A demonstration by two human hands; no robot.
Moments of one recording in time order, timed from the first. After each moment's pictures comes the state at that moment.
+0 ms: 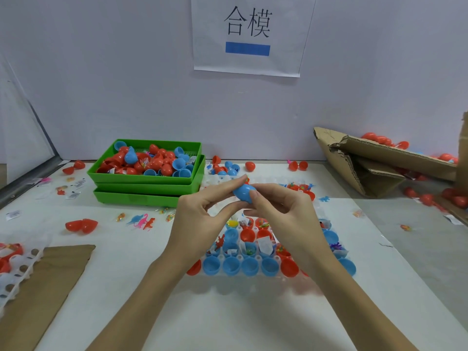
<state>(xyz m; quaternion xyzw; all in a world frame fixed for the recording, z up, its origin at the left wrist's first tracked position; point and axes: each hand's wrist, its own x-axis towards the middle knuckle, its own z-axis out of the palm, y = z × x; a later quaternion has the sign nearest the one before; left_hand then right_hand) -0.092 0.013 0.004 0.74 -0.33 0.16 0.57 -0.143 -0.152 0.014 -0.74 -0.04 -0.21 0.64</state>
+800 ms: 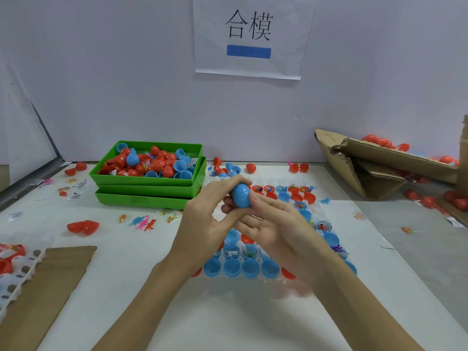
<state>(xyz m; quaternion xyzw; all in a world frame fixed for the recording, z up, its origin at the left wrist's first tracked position) -0.094 0.011 0.002 0.73 -0.39 0.25 0.50 -0.147 -0.149 0.019 -0.47 -0.10 0.07 0.87</state>
